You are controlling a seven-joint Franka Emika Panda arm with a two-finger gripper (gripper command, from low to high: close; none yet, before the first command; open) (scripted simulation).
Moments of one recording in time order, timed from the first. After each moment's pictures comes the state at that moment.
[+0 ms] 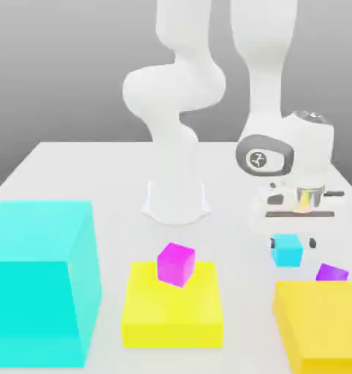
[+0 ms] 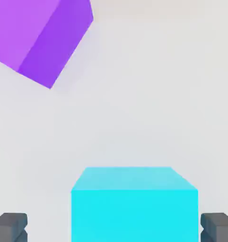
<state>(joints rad) 0.63 0.23 0.09 -2.88 -0.61 3.11 2.11</state>
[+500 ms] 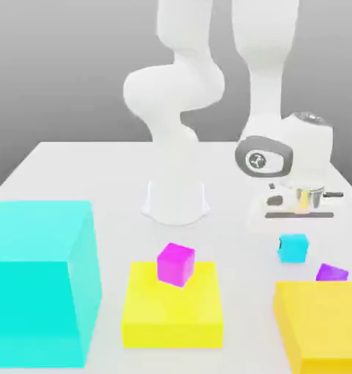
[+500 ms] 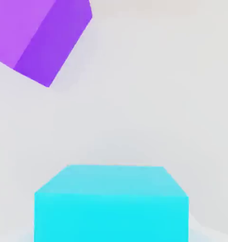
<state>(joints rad) 0.48 0.14 0.29 -2.90 -0.43 3.04 1.98</state>
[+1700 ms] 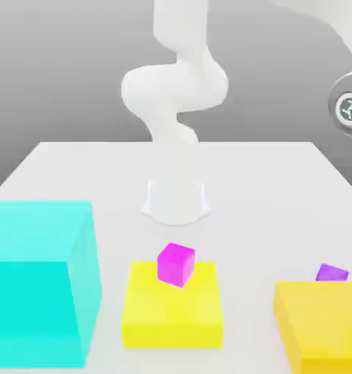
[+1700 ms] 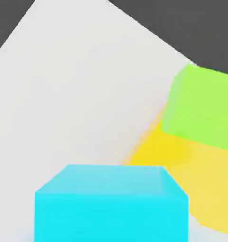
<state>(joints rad) 0.34 0.21 0.31 -2.17 -0.04 2.37 0.73</state>
